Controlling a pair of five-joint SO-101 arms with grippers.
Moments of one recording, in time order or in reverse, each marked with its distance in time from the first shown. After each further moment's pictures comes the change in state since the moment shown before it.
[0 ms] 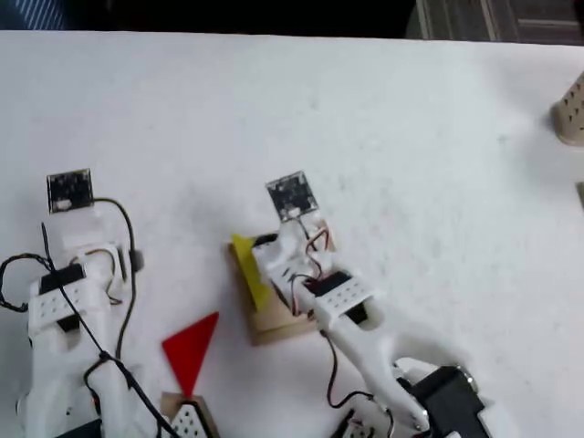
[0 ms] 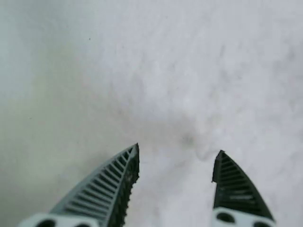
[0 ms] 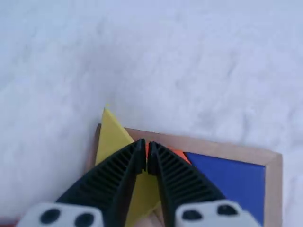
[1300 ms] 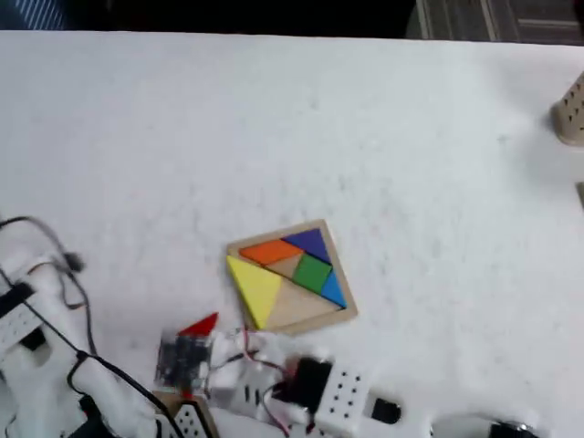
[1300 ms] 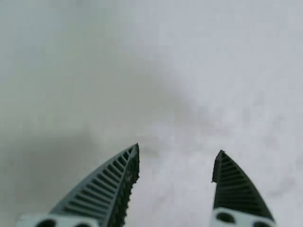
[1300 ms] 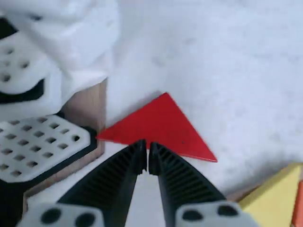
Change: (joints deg) left arm -19.9 0.0 -2.5 0.0 14.3; right arm -39.1 -29.0 7.2 26.1 26.6
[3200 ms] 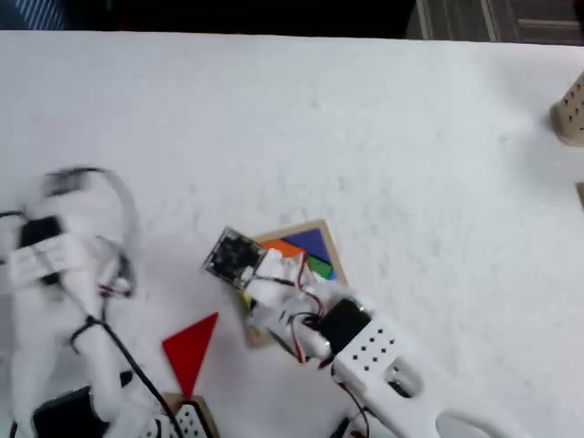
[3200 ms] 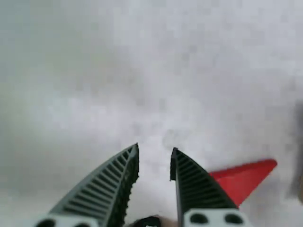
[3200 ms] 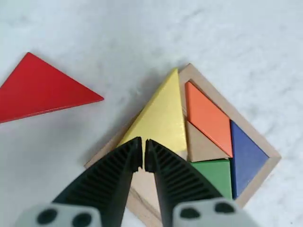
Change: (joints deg) left arm 21.4 10.6 -20.0 37.3 -11.5; right arm 28.0 -3.7 -9.3 17.7 -0.9
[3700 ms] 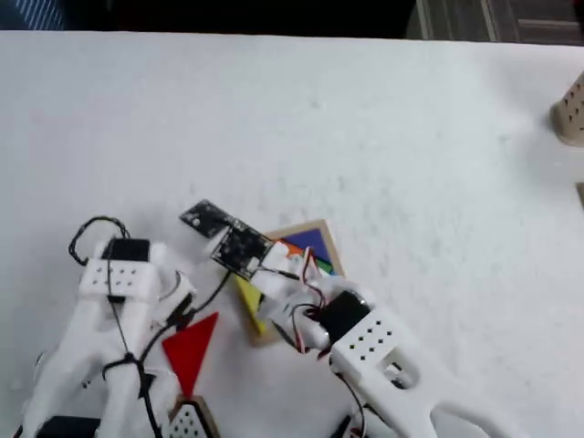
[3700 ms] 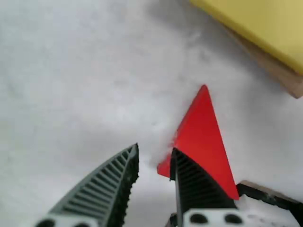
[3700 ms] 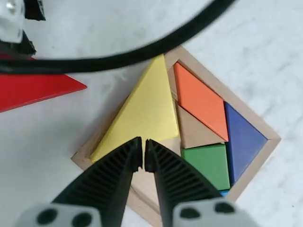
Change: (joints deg) left arm 24.9 -7.6 14.2 -2.2 -25.4; right arm 2.5 3.3 0.1 0.0 0.0
